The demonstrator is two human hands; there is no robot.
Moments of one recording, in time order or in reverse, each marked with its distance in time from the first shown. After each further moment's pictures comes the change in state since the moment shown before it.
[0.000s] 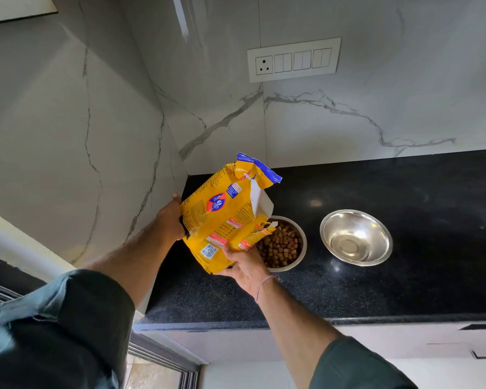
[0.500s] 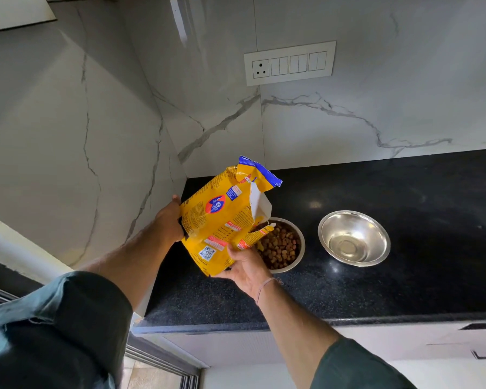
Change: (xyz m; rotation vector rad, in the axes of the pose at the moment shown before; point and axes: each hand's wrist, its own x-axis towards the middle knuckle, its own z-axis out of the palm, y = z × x) left_hand -0.013 0.003 0.005 0.019 -0.011 0.024; right_hand -0.003 -0.003 -0.006 0.071 -0.071 0.023
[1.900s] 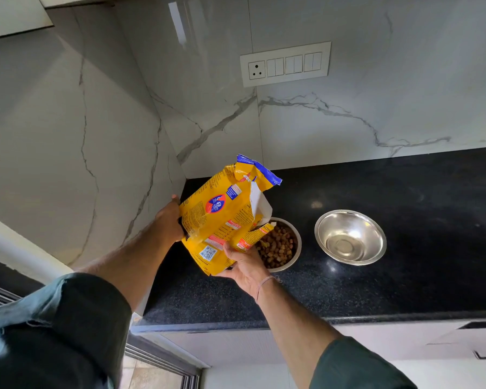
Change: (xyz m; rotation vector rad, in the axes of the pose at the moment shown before) left_hand 0.000 -0.010 -0.010 0.654 0.097 0.254; right_hand -0.003 -0.004 -0.005 -0.044 0.033 -0.017
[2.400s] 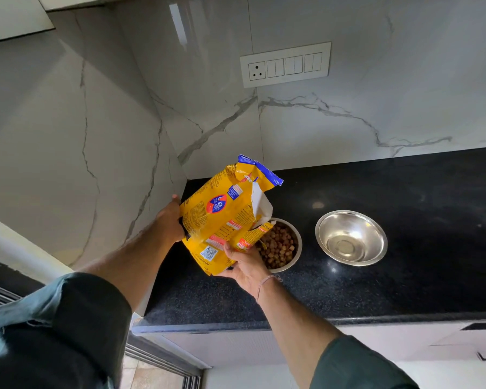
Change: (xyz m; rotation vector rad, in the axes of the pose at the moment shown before) left_hand -0.018 0.007 -0.003 0.001 0.021 0.070; right_hand 0.002 -0.002 0.001 -0.025 -0.001 0.014
